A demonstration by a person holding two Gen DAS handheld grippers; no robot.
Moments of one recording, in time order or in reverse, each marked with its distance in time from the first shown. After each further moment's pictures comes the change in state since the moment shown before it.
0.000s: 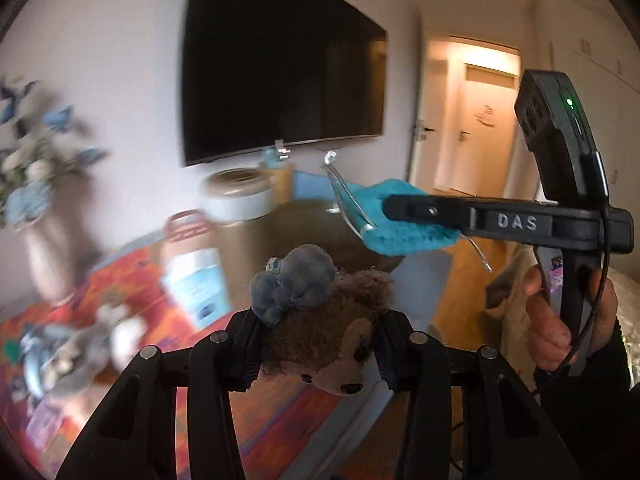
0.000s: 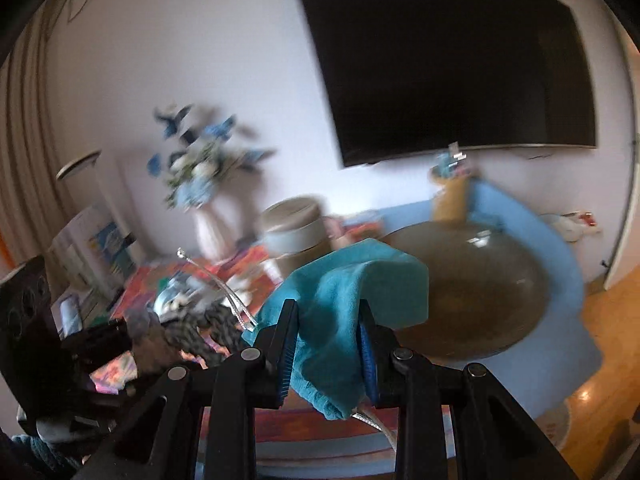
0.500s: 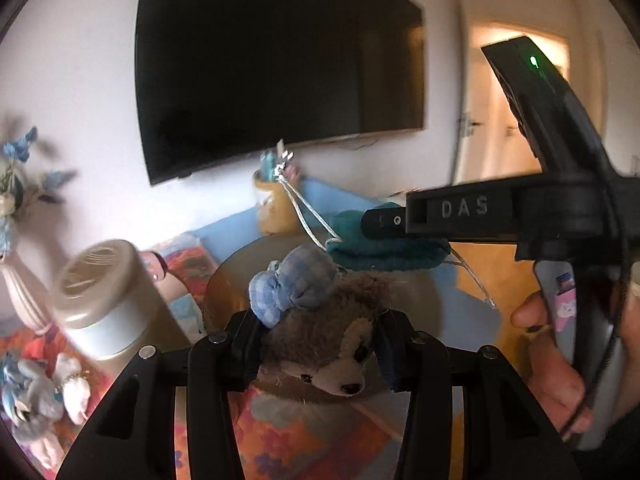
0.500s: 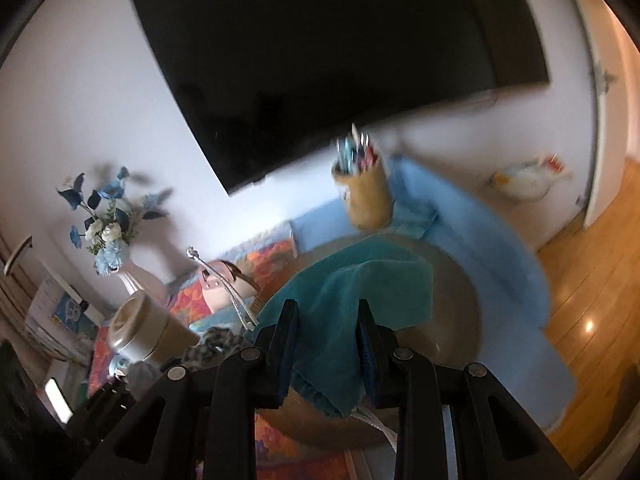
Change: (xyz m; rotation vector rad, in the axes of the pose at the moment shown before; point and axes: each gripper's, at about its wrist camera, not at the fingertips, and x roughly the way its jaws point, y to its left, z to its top) left arm 0.153 -0.051 0.071 -0.056 0.060 0.231; right arm 0.075 -0.162 0.083 0.248 0.138 -0.047
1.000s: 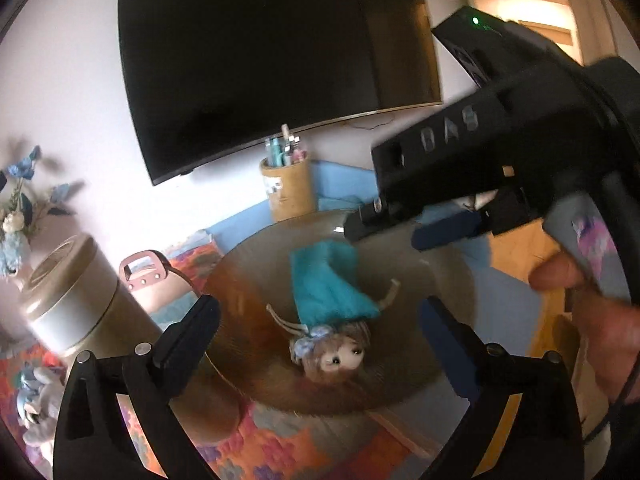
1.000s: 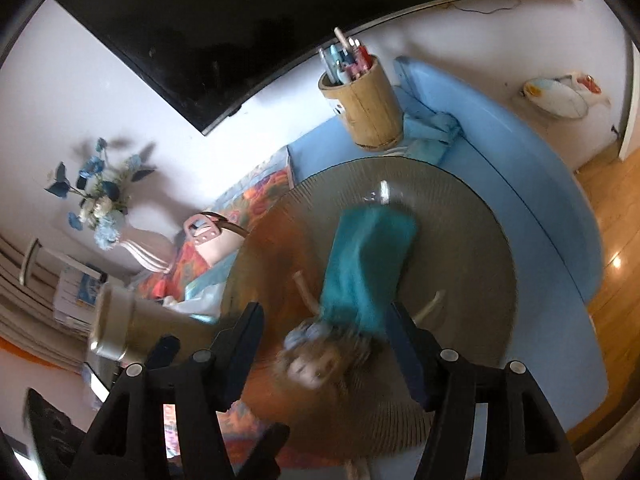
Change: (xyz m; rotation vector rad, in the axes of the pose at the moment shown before) left arm 0.014 -0.034 -0.018 0.106 -0.001 0.095; right arm 0.053 -0.045 0.012 0.093 0.296 0.112
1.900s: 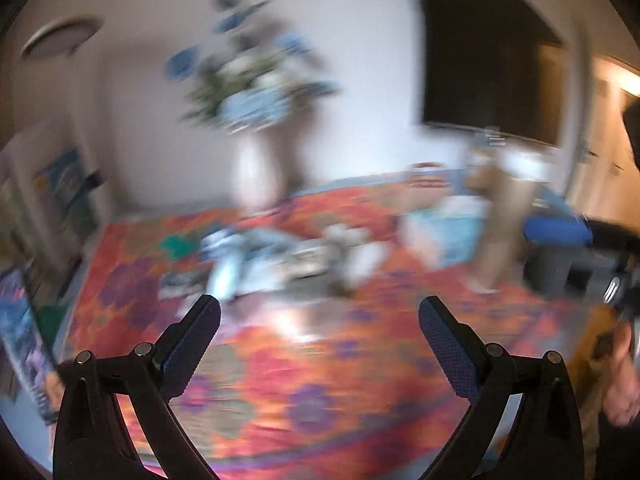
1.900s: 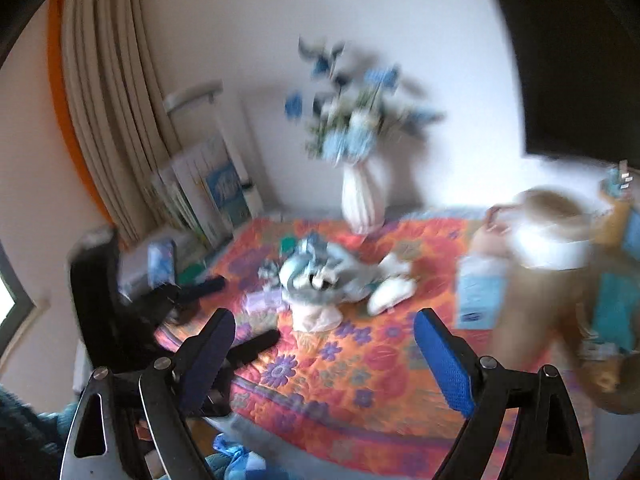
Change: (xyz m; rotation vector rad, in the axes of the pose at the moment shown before) left arm -0.150 0.308 -0.163 -0.362 0.086 0.307; right arm 0.049 0.320 -0.198 -0.638 -0.148 0.230
